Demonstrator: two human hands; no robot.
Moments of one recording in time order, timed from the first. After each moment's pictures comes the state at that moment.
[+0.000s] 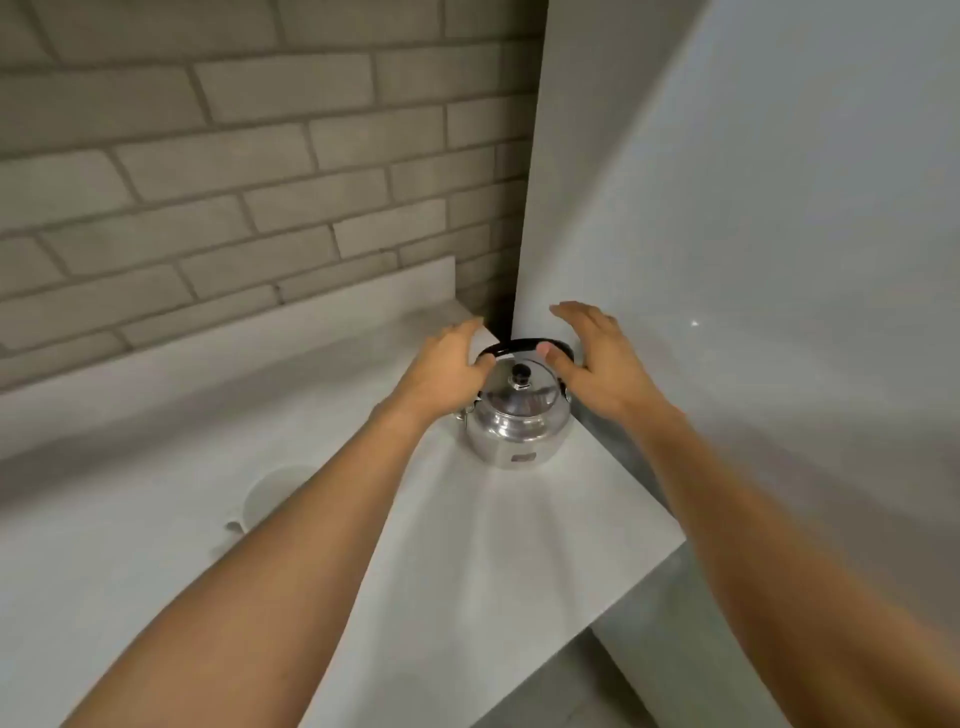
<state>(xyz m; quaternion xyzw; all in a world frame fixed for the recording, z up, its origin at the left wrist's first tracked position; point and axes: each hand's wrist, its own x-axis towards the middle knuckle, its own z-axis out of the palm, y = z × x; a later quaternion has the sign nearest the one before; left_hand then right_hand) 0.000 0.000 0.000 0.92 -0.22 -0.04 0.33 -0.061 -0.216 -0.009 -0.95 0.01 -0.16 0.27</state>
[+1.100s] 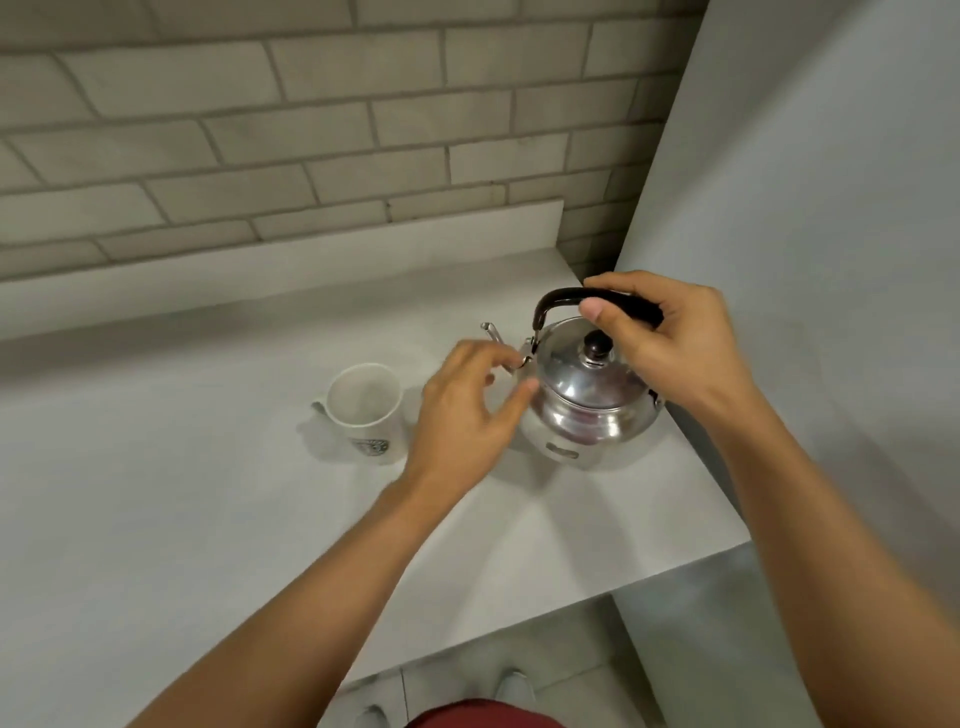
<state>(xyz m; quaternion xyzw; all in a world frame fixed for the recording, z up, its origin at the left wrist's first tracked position) -0.140 0.056 -0.028 0.85 -0.12 0.18 0.47 -0.103 -0.163 0.034 -0.86 -0.11 -0.18 0.45</state>
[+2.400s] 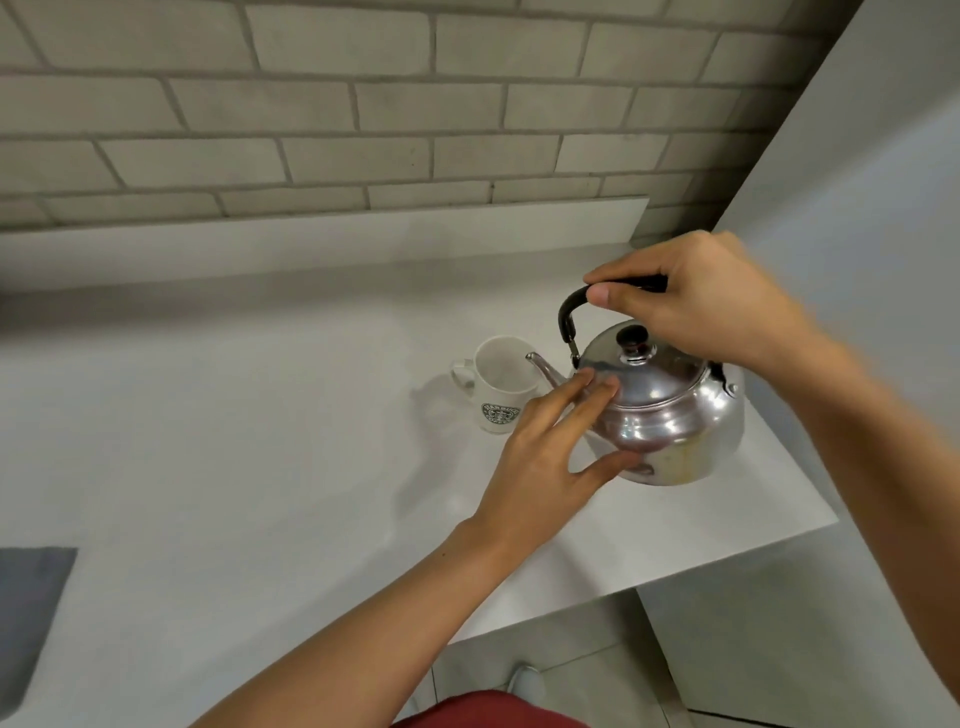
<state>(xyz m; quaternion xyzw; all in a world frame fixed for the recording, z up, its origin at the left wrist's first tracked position) -0.207 0.153 -0.068 0.81 -0.22 0.19 0.50 -0.124 0.003 0.101 -0.95 -0.19 -0.09 0.21</state>
